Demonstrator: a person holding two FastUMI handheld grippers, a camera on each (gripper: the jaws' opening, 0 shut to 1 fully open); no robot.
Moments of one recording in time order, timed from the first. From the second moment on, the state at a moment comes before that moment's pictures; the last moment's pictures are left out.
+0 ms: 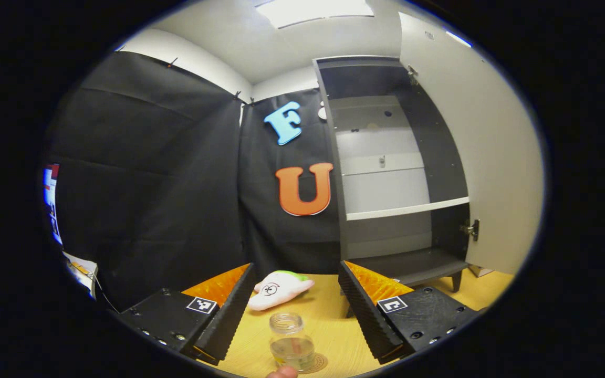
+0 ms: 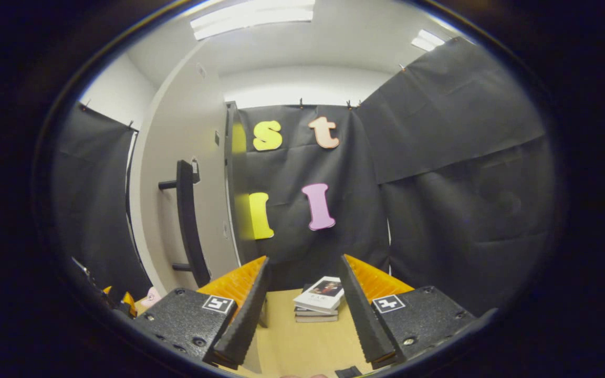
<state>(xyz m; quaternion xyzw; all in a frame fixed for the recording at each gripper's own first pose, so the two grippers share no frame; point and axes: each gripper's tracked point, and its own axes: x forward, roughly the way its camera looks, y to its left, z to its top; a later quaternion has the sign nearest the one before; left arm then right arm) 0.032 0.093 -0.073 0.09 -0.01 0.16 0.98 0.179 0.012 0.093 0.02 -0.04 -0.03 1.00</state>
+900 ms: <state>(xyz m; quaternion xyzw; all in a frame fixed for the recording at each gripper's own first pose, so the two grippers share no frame) 0.032 0.006 0.032 0.09 -0.01 0.06 0.99 0.207 0.046 0.080 0.03 -0.05 0.02 1.00</state>
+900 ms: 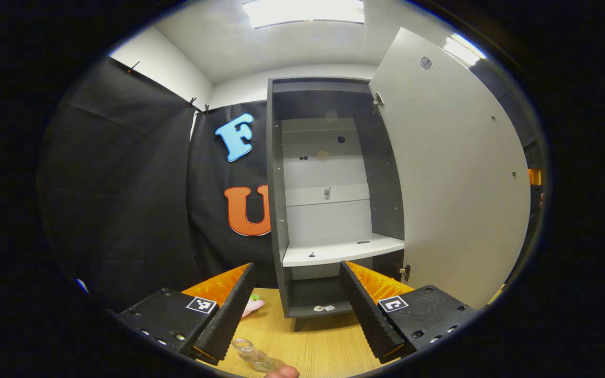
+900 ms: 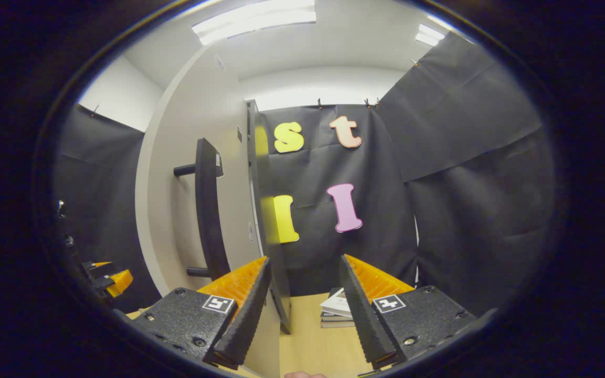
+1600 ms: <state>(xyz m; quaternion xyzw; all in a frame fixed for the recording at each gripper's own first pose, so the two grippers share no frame) 0.030 -0.022 0.021 0.09 0.00 0.02 1.00 0.203 0.090 0.077 -0.01 -0.03 0.08 1.00</state>
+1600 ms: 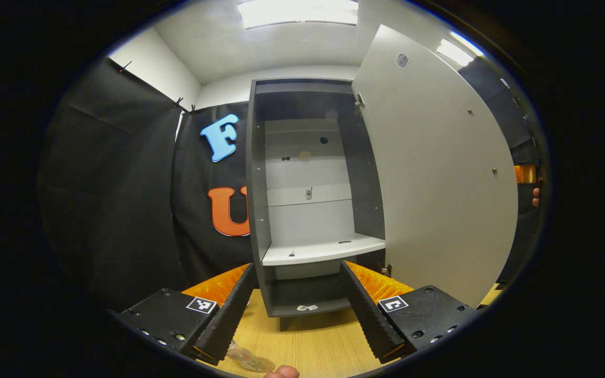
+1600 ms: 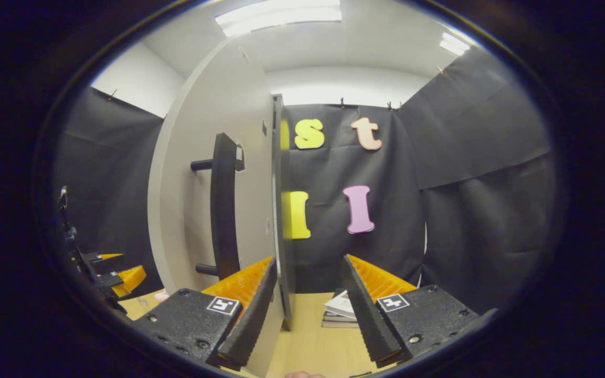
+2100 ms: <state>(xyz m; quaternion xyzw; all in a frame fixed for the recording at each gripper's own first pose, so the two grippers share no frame) 0.018 0.007 0.021 0.06 0.00 0.05 1.00 0.222 0.210 0.080 0.04 -0.03 0.22 0.97</state>
